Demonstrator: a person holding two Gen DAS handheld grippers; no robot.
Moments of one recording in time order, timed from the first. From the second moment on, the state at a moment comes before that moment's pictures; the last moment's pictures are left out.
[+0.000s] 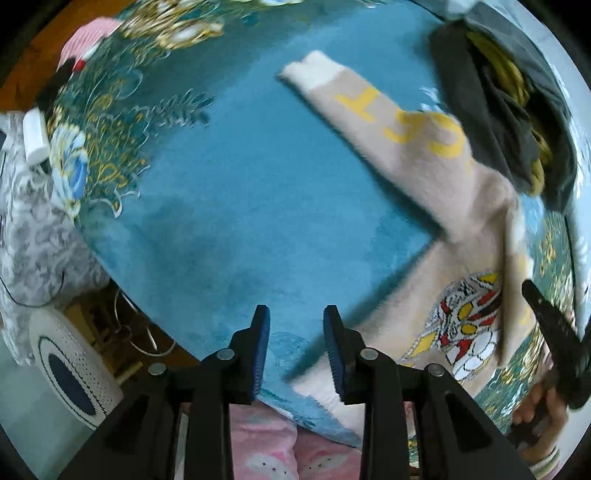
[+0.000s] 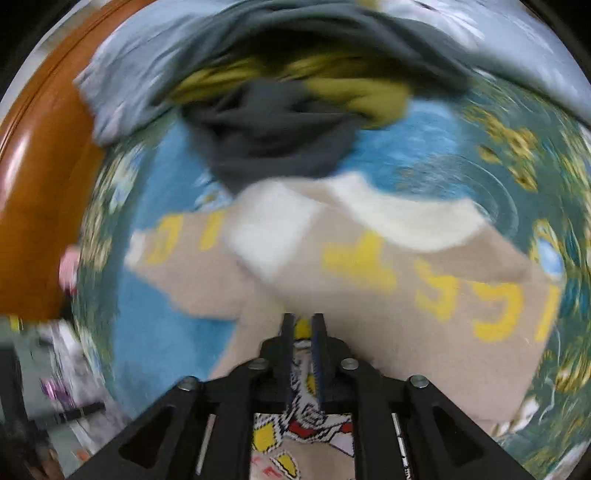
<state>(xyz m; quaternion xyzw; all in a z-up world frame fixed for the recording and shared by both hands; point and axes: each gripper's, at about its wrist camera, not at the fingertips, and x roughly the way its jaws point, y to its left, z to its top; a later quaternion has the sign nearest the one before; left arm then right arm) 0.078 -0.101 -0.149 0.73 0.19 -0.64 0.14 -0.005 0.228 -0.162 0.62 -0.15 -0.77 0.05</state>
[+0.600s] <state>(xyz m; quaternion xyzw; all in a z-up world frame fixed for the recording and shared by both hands) -0.043 -0.185 -0.242 0.64 0.43 -0.60 0.20 0.131 0.351 -0.081 0.63 -0.27 -0.71 -0.19</state>
